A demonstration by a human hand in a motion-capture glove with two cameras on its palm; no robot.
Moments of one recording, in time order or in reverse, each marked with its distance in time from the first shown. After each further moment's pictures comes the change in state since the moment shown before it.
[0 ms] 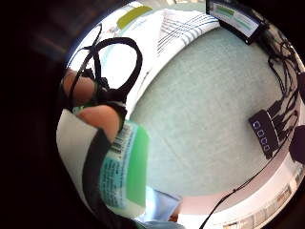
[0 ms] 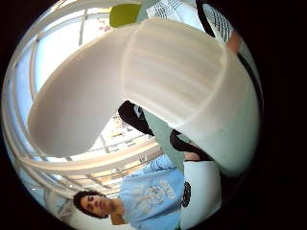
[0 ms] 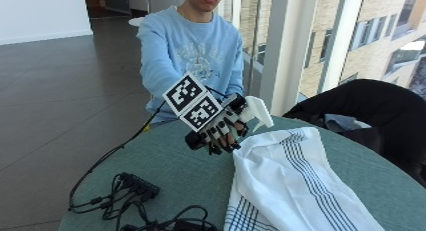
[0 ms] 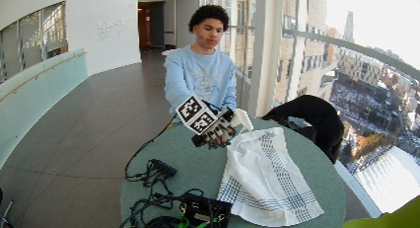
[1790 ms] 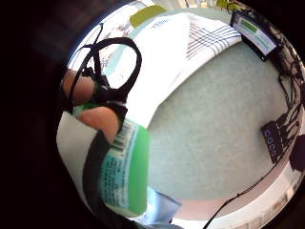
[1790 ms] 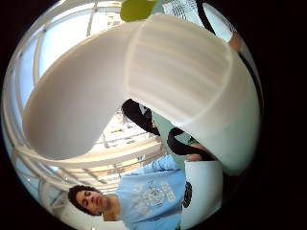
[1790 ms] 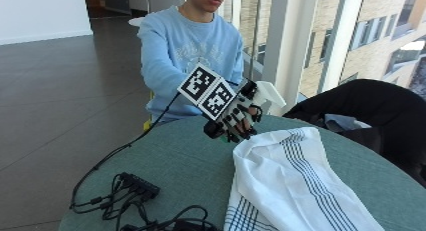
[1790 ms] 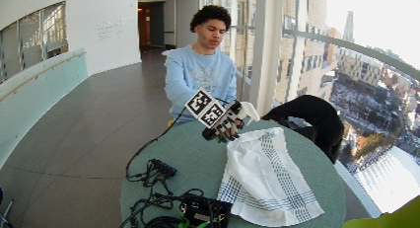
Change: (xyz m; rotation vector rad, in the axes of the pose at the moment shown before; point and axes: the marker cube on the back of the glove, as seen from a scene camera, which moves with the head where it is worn) arm -0.046 0.010 0.022 0.037 -0.054 -0.144
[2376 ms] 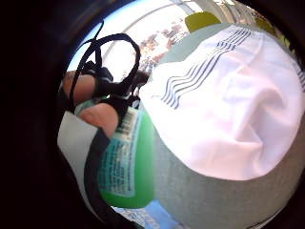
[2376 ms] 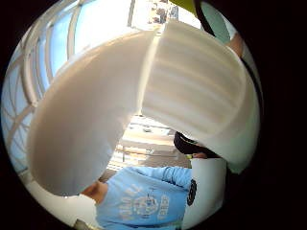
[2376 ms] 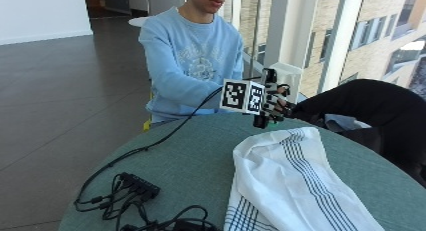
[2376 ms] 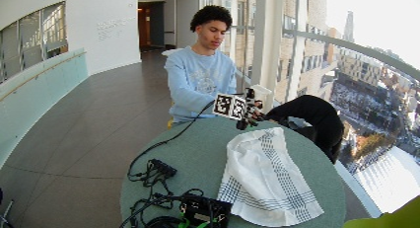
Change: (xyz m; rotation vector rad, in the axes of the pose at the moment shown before) arm -0.095 0.013 0.117 -0.023 -0.378 -0.367
